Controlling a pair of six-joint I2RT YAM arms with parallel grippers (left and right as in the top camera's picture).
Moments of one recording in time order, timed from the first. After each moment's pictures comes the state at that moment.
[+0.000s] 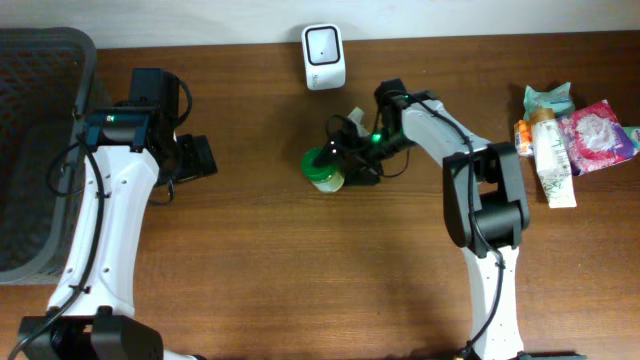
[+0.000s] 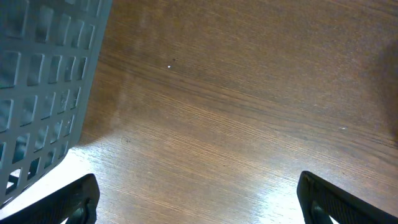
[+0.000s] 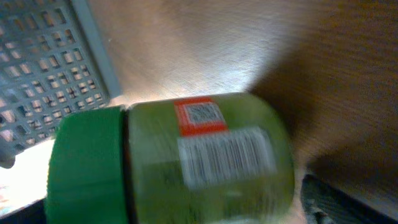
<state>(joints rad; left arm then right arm) -0.04 1.64 1.57 -1.27 -0.18 -0.34 0.23 2.38 1.79 -0.98 -1.00 0.20</state>
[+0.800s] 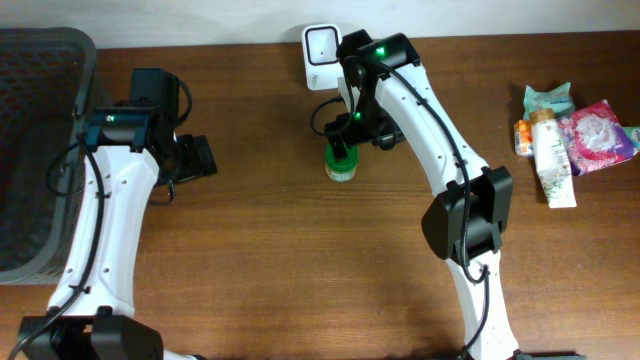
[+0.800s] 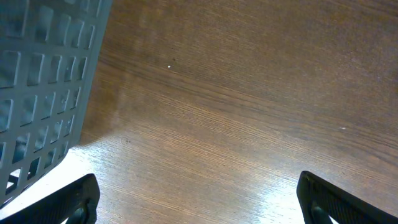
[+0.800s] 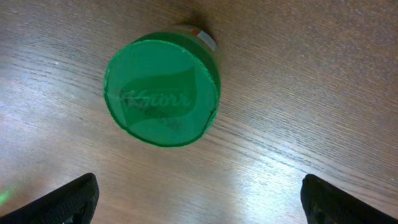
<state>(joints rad) -0.04 1.64 1.57 -1.27 -0.18 -0.34 0.39 2.38 2.40 -1.60 -0.12 0.07</state>
